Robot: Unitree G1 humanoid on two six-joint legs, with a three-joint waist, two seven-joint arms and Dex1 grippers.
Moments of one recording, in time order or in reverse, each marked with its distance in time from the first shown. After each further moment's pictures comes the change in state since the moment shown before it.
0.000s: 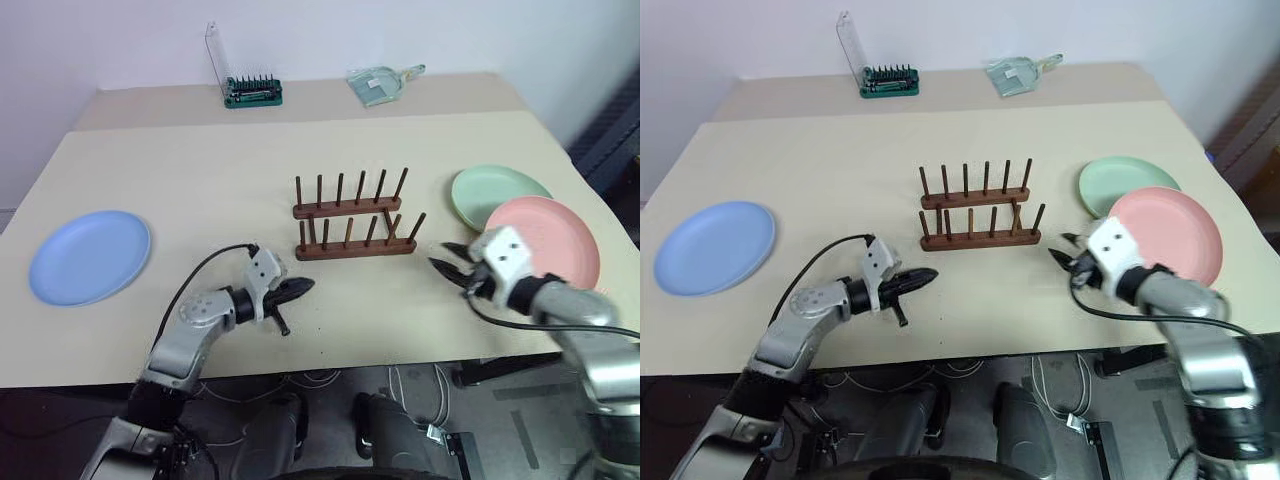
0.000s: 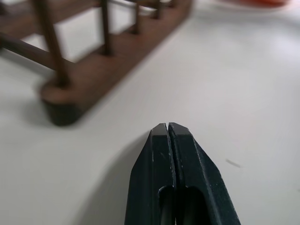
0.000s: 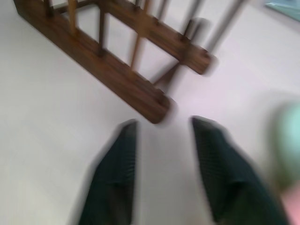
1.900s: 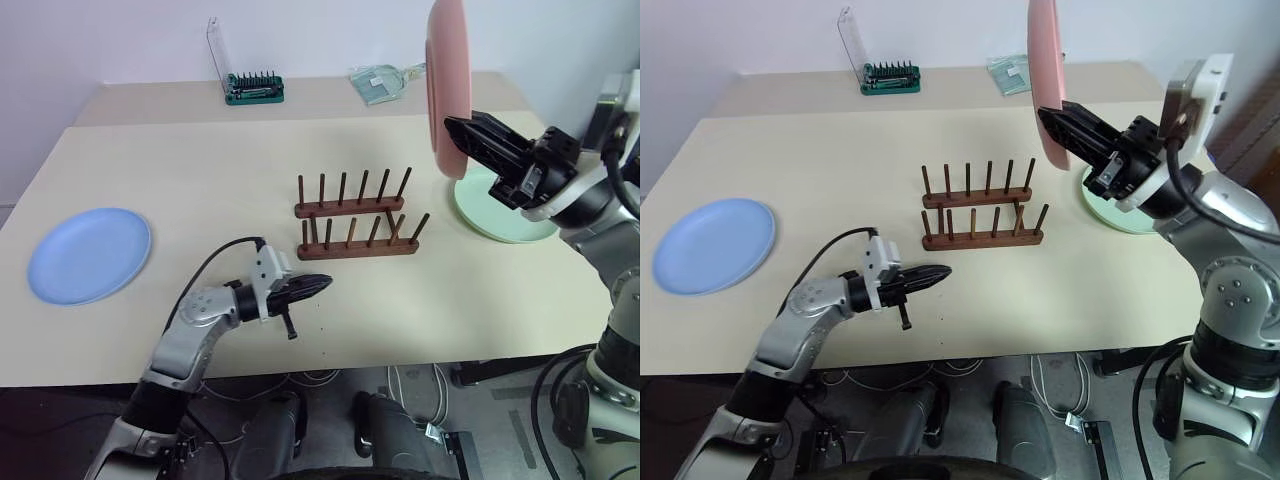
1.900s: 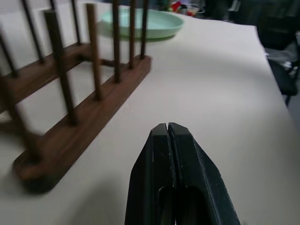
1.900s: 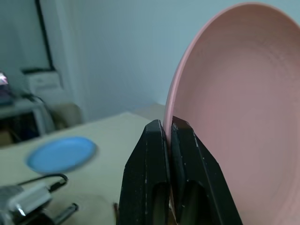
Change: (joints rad) left arm 0.032 -0.007 0.056 -0.094 -0.066 -0.078 -0.042; right arm -0.573 0.137 -0.117 0.030 0.728 0.325 -0.113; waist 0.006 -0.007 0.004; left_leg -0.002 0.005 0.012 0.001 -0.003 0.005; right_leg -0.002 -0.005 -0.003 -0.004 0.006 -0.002
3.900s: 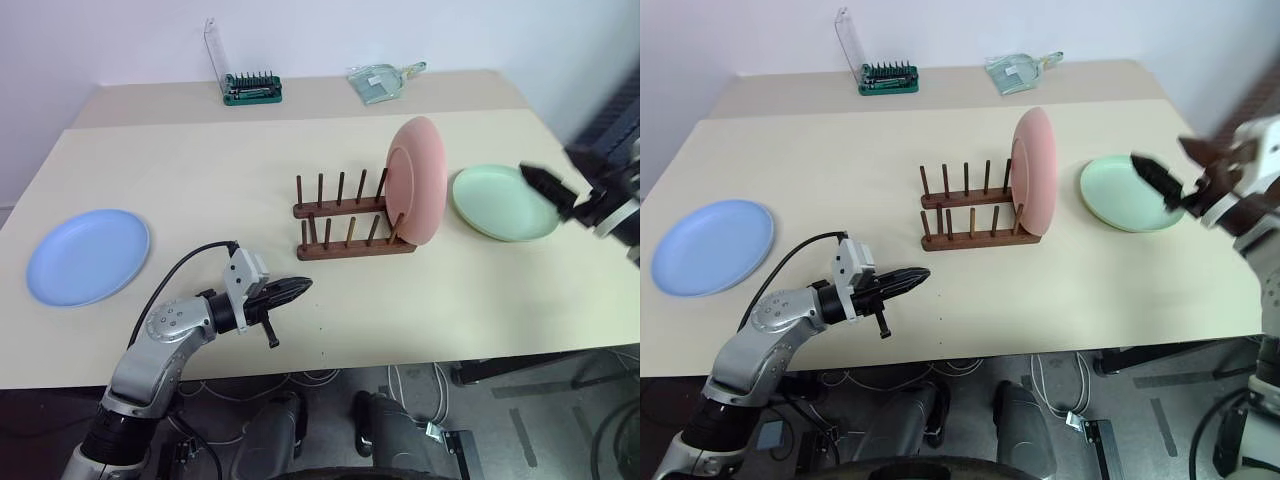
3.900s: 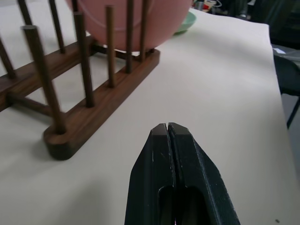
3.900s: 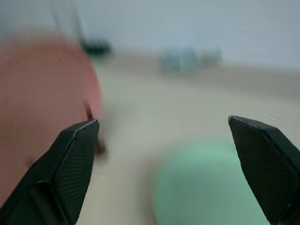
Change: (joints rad) left arm 0.077 0.075 0.043 -0.179 -0.075 0.123 0.076; right arm 0.241 -0.247 -0.011 0.447 -0.406 -0.312 0.098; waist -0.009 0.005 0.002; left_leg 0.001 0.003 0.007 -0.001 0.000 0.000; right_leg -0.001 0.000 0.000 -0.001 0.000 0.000
